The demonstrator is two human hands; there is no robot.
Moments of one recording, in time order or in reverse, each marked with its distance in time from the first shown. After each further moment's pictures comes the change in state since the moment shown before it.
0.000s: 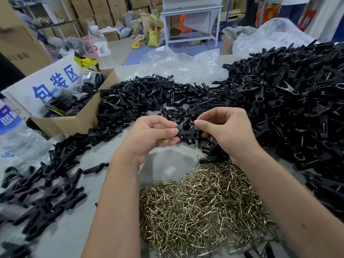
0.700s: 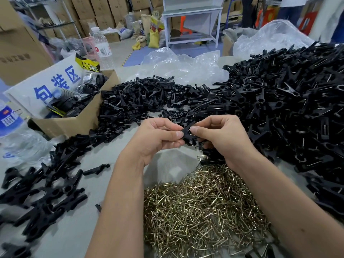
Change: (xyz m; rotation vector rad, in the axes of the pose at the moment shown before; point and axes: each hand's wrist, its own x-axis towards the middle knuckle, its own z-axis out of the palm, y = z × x) left_hand 0.002 -0.002 0.006 0.004 -0.031 -0.040; right_hand -0.006 0.000 0.009 0.066 -0.052 0.147
